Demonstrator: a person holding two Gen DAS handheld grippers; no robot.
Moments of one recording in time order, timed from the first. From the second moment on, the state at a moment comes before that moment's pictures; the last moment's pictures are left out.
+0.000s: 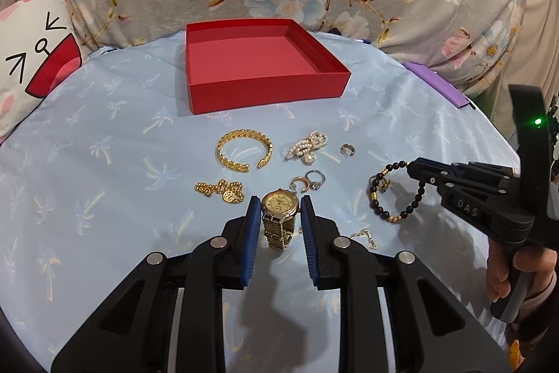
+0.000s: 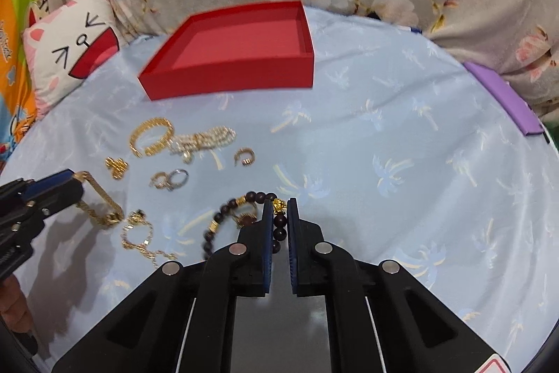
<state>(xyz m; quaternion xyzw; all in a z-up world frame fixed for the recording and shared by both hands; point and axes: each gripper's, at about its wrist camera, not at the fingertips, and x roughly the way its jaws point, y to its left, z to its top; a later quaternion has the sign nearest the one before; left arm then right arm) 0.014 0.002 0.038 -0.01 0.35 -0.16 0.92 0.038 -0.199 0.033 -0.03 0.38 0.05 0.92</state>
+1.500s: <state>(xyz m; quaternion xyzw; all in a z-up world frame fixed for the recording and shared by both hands) 0.388 0.001 0.066 0.03 0.36 -0.01 0.93 0.412 -0.151 0.064 0.01 0.43 0.05 0.90</state>
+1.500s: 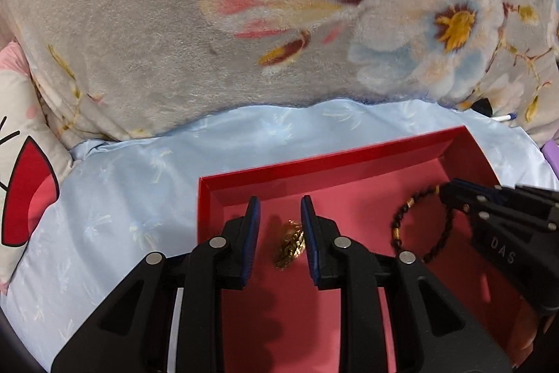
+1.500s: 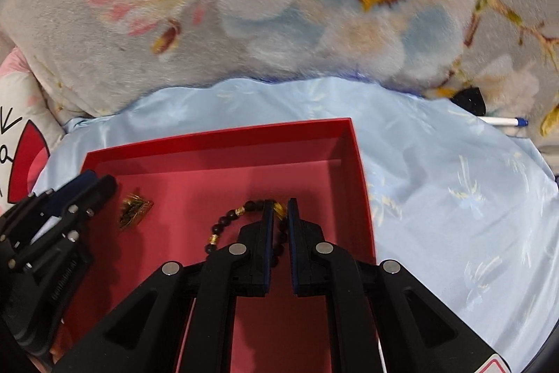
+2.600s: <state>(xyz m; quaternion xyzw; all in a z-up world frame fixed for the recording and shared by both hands) 0.168 0.023 0.077 0.04 0.33 -0.01 0.94 0.157 -0.204 0.071 -0.04 0.39 0.06 0.92</state>
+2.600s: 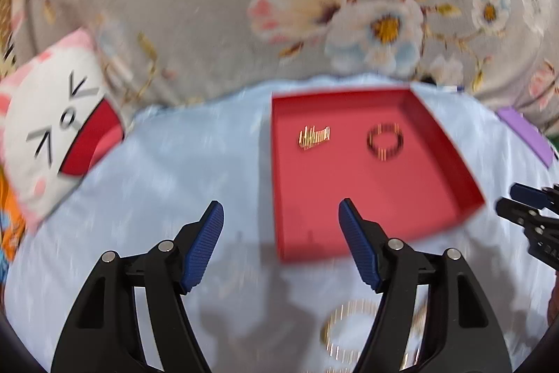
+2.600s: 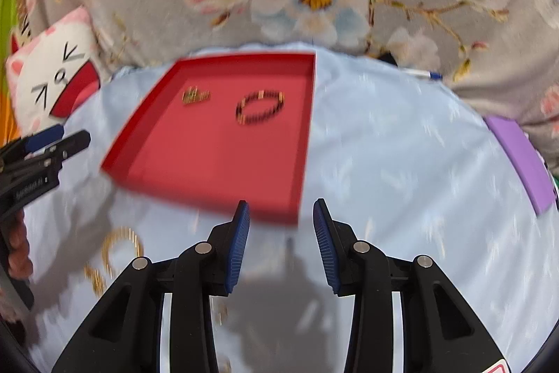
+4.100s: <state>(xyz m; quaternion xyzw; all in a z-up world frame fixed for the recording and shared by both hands) 0.092 -0.005 0.005 0.04 0.37 -0.06 0.93 0.054 -0.189 0.000 -0.06 0.41 0.12 0.90</state>
